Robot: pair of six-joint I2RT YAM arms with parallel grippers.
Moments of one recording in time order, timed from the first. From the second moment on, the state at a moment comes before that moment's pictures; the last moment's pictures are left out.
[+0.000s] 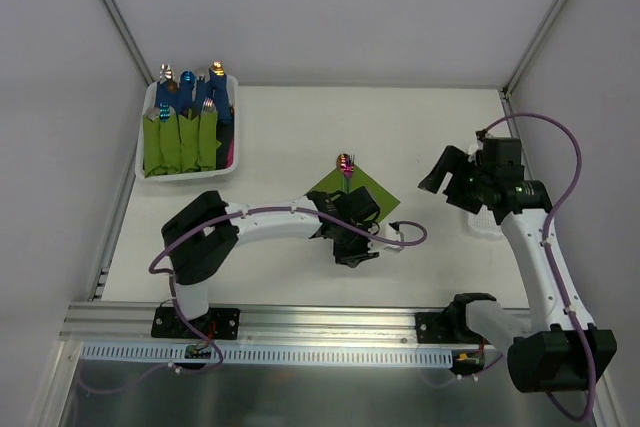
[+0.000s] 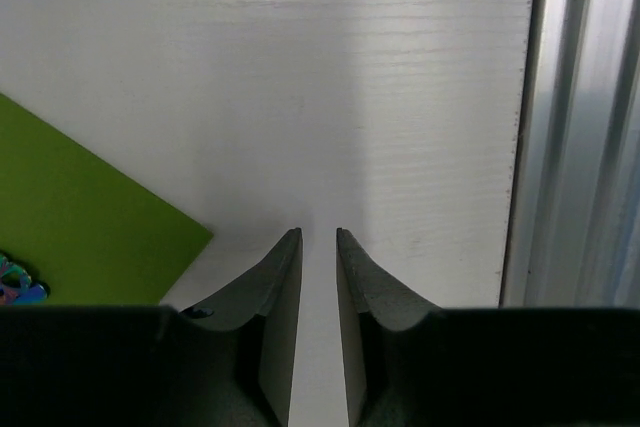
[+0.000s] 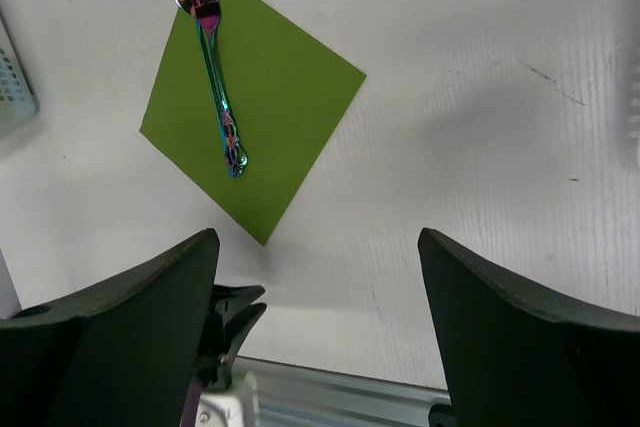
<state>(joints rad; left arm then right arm) -1.09 1.83 1.25 -0.54 0.38 0.42 0.06 1.04 1.01 -0.83 -0.22 0.48</state>
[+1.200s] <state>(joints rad) -1.03 1.94 1.27 -0.46 0.32 0.59 0.04 0.97 0.88 -0.83 -0.25 0.46</state>
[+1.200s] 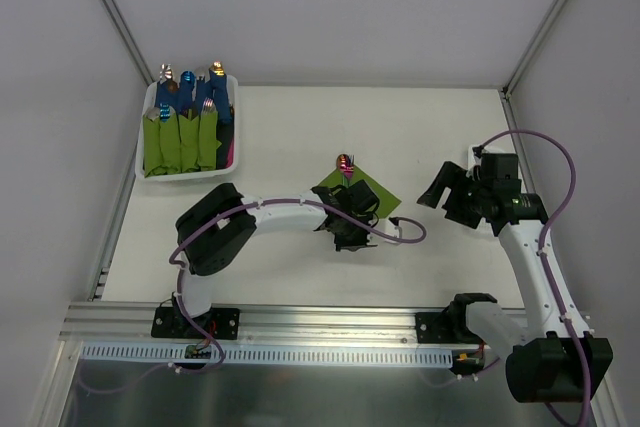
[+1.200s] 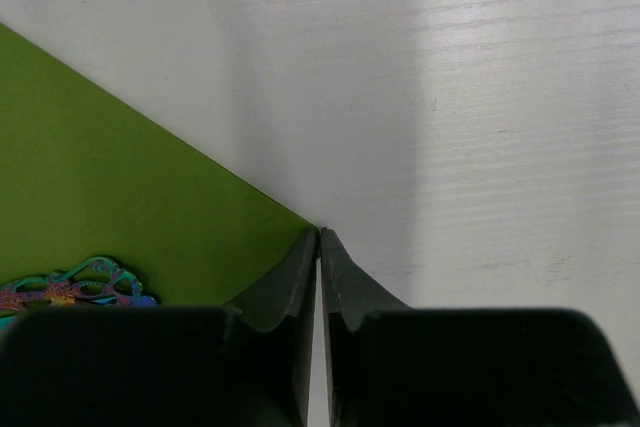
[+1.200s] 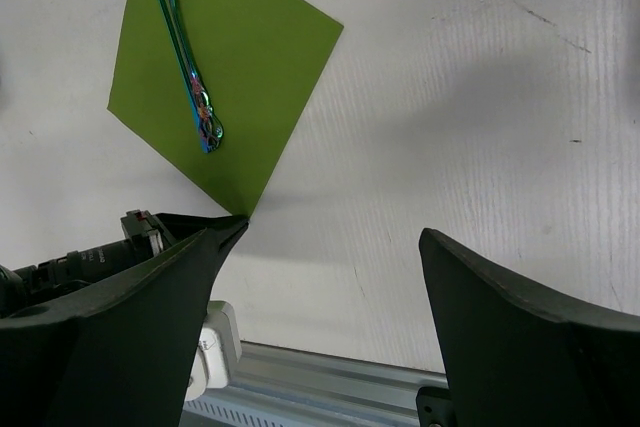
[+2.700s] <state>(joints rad) -0.82 2.04 1.51 -0.58 0.48 0.52 0.09 1.01 0.61 -0.55 -0.43 0.55</state>
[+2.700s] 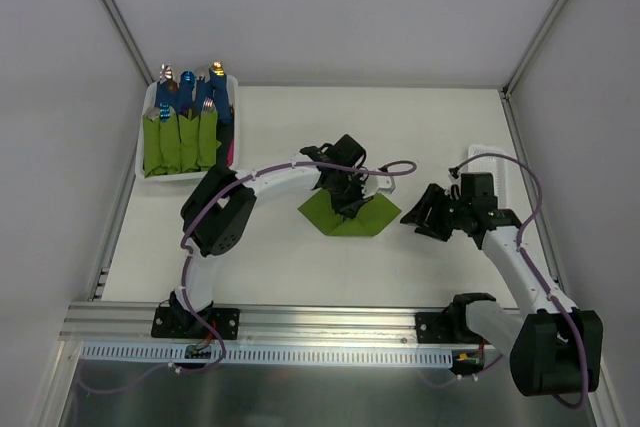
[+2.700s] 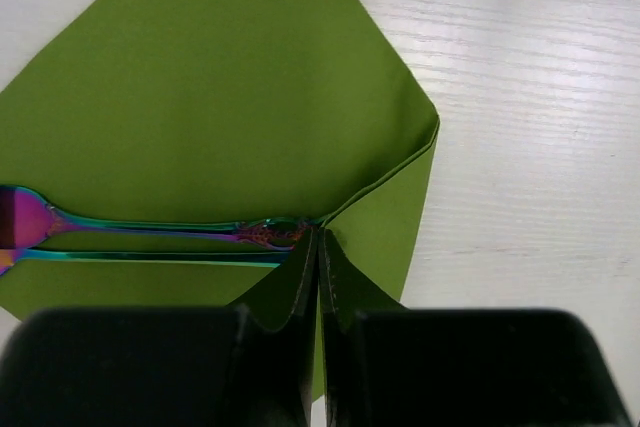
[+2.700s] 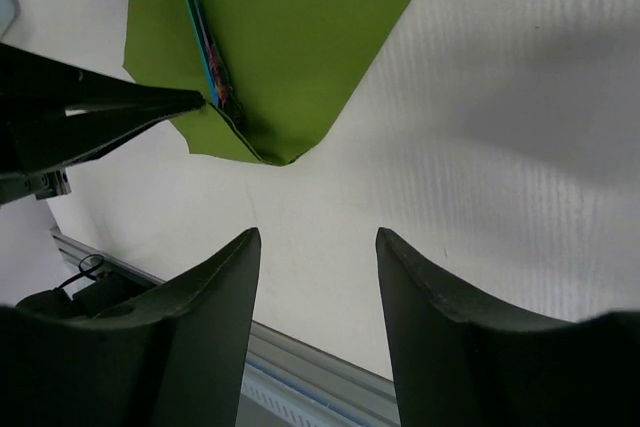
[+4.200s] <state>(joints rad) -0.69 2.16 1.63 -0.59 0.52 0.53 0.42 1.70 0.68 0.14 -0.47 0.94</state>
